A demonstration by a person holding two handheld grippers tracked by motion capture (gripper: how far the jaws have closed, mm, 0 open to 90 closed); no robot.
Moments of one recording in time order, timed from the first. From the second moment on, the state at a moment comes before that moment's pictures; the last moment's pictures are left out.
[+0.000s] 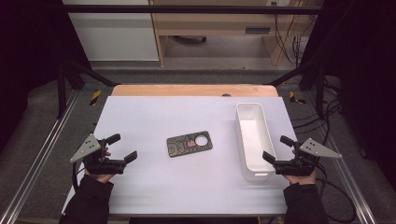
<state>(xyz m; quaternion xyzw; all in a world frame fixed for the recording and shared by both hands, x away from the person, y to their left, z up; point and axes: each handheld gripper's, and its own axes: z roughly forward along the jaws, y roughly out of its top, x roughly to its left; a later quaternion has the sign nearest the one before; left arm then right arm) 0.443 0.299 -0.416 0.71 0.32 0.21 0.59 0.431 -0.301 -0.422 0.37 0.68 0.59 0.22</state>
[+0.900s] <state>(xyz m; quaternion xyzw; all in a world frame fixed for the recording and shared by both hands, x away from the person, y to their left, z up) 0.452 0.283 -0.407 0.72 0.34 0.20 0.57 0.430 -0.301 -0.419 0.37 0.68 0.59 0.23</state>
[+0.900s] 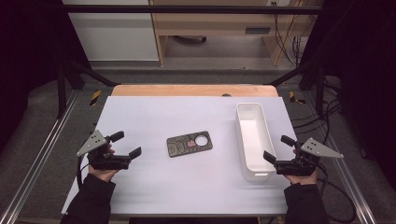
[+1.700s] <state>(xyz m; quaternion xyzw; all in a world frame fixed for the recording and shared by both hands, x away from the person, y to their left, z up) 0.472 0.254 -0.404 0.74 0.35 0.19 0.55 0.431 -0.300 -0.420 0.37 0.68 0.59 0.23</state>
